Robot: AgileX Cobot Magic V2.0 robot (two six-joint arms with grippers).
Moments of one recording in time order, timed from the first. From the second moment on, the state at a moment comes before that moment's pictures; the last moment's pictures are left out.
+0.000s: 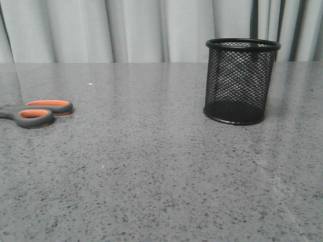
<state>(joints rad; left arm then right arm) -0.09 0.28 -0.42 -0.57 0.29 0.33 -0.02 0.39 -0.48 0.66 0.47 -0.34</state>
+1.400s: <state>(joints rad) -0.37 1.39 -1.23 -0.08 1.16 1.30 0.14 0.65 -0.68 0.57 0.73 -0.40</state>
